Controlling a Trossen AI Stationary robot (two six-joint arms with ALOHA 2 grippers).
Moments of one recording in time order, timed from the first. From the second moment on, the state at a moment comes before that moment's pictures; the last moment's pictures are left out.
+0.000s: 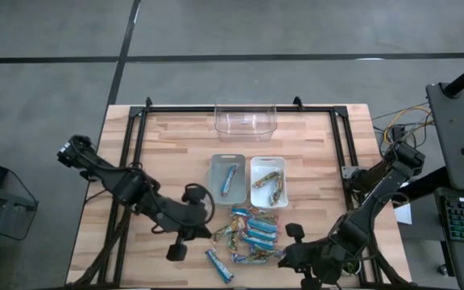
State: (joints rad) left arm -0.55 1.51 1.69 -0.84 -0.08 -0.38; right arm 0.85 1.60 1.28 -0.47 0.36 0.65
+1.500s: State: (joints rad) left arm -0.55 1.65 1.75 -0.88 0.05 -0.29; right arm 0.85 1.60 1.28 -0.50 0.36 0.71
